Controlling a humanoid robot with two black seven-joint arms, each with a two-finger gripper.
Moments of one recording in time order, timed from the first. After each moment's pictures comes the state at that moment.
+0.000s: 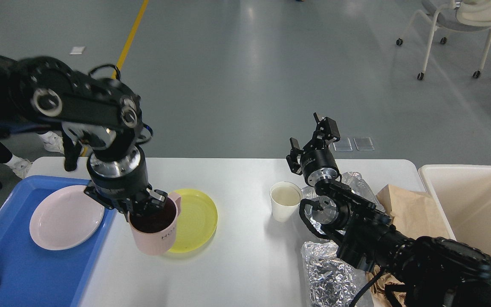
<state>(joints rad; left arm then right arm) -2.19 0.32 1.01 -1.55 -0.10 -0.76 0.55 0.81 0.16 0.40 0.33 0.17 0.05 0.60</state>
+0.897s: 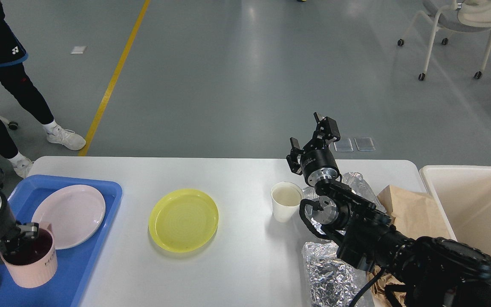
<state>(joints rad) -1.81 0.74 1.25 -1.51 0.13 -0.43 0.53 0.81 0.16 0.40 0.33 0.17 0.05 0.60</state>
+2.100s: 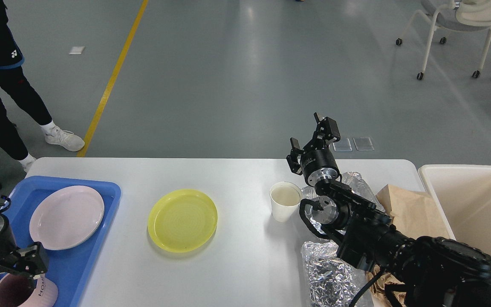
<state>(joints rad) -1.72 0.76 1.16 -1.37 0.12 -0.80 0.54 0.81 0.16 0.40 0.33 0.17 0.05 0.60</state>
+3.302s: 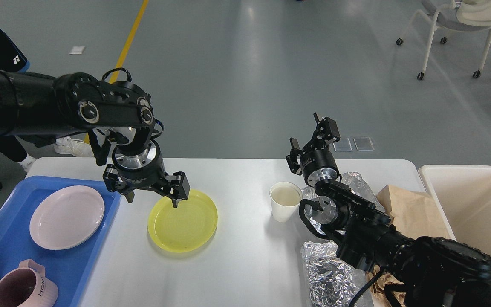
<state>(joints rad) -1.82 0.20 0.91 -1.19 -0.03 -0.61 0.52 0.81 0.16 0.40 0.33 0.17 0.05 0.60</state>
